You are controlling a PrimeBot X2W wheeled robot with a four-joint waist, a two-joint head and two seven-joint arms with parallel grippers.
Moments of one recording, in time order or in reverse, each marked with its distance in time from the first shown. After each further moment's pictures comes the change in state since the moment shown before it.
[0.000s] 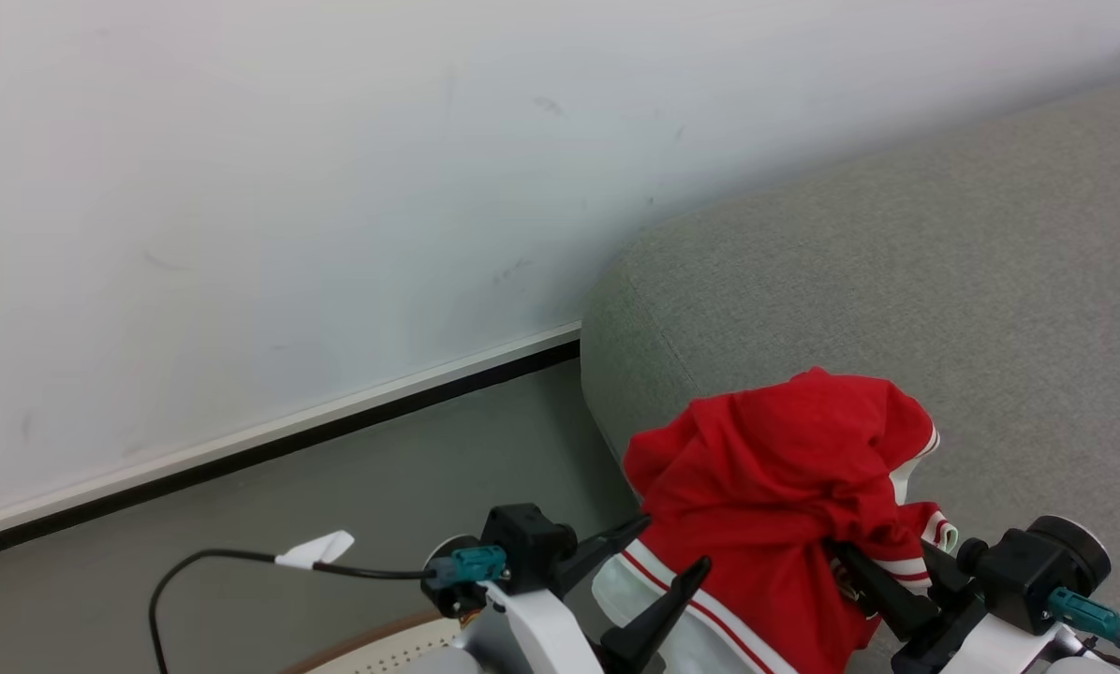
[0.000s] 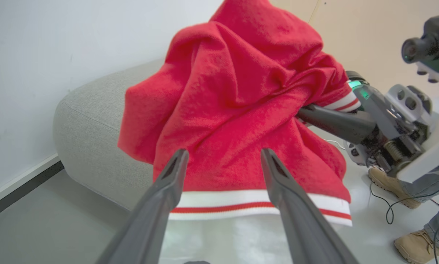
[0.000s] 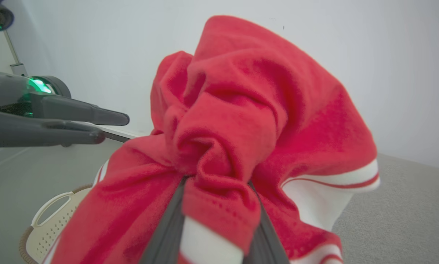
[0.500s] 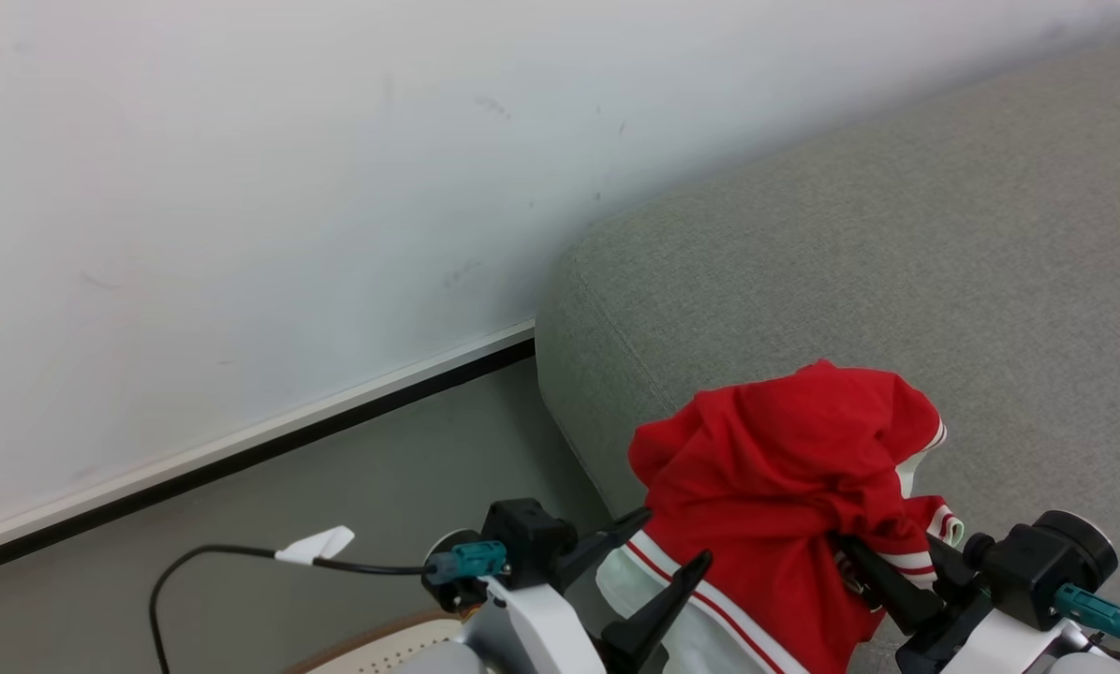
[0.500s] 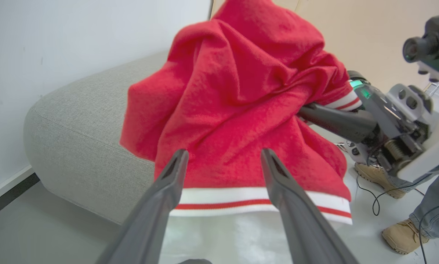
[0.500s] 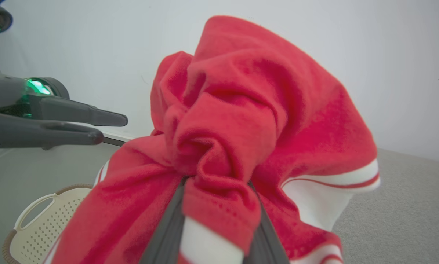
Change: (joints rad) left arm -0.012 0.000 -0.005 0.002 -0.003 0.001 -0.005; right arm 0.002 -0.001 -0.017 -0.008 -0.007 0.000 0.002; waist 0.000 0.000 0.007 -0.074
